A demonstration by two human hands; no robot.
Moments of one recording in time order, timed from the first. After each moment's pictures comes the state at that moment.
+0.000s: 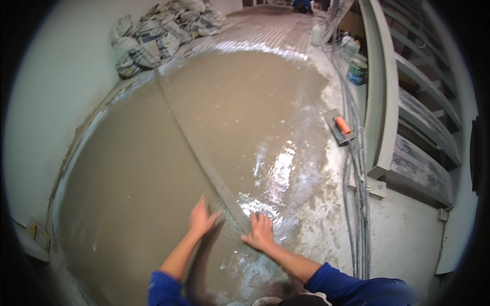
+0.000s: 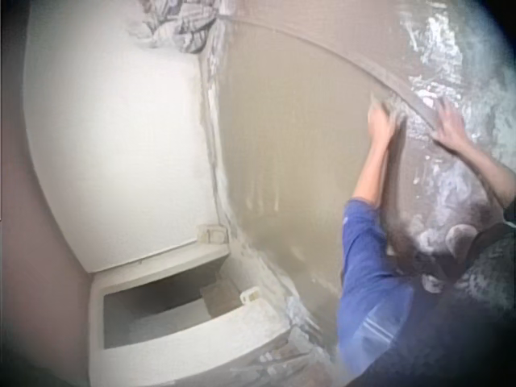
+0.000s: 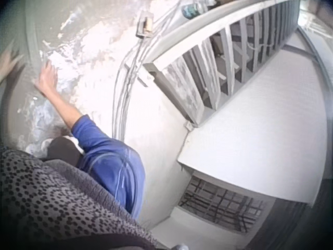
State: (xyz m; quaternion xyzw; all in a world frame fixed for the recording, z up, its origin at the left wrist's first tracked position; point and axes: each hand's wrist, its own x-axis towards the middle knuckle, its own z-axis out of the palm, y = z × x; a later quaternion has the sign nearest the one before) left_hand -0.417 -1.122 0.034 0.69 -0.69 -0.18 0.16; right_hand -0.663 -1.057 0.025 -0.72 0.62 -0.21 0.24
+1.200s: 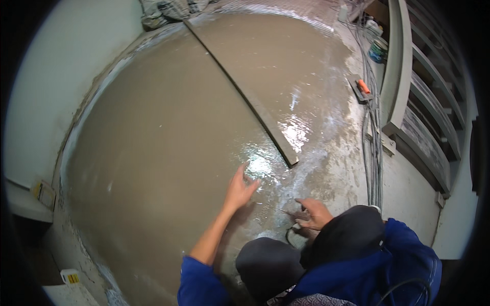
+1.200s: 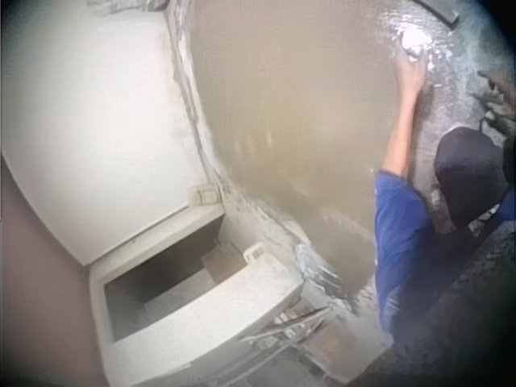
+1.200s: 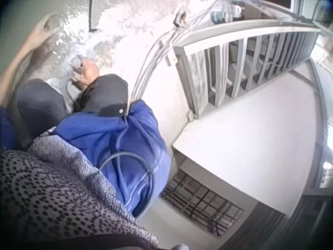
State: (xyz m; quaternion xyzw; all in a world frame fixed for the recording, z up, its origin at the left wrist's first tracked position) left_hand -0.383 -0.913 0.107 0.57 -0.60 -0.39 0.39; right_hand -0.700 -0.846 0.106 -0.82 0.42 -0.18 0.34
